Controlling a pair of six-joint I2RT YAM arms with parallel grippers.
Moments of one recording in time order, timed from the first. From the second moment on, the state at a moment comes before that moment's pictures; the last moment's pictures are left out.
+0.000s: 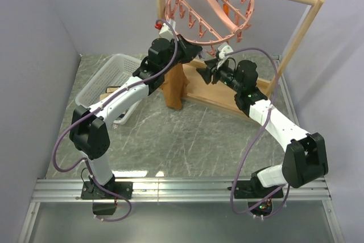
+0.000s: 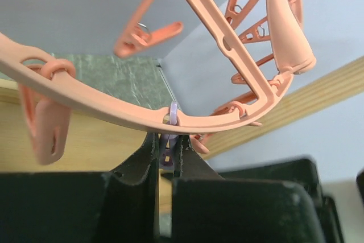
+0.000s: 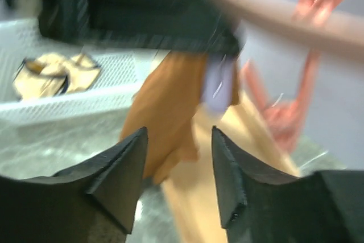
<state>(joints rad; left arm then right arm) -0.63 1.77 1.61 0.17 0.05 -0.75 0.36 1.40 1.05 0.38 -0.42 -0.09</state>
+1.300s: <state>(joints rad) -0.61 1.83 1.74 0.08 0.02 -0.76 0.78 1.88 1.18 0.11 -0.06 -0.68</state>
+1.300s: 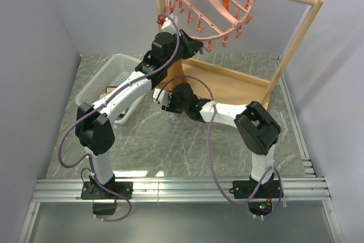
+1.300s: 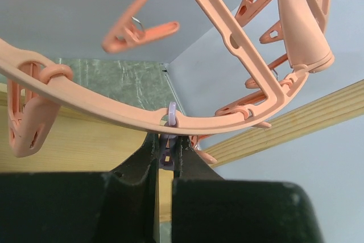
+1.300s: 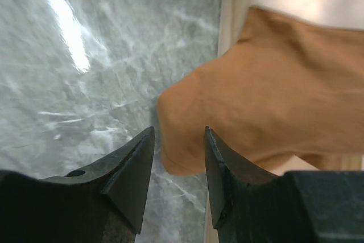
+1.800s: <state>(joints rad) -0.61 1.88 1.82 0.02 0.03 -0.79 0.78 2.01 1.25 0.28 0.06 -0.71</state>
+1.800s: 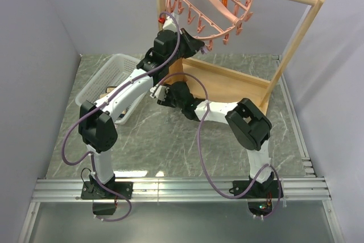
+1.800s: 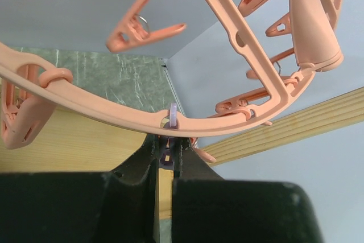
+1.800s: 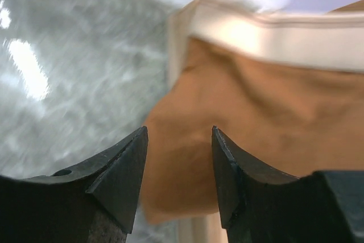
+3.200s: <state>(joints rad) -0.61 1.88 1.82 0.02 0.04 -0.83 0.81 2.39 1.80 0.14 0.18 -0.66</state>
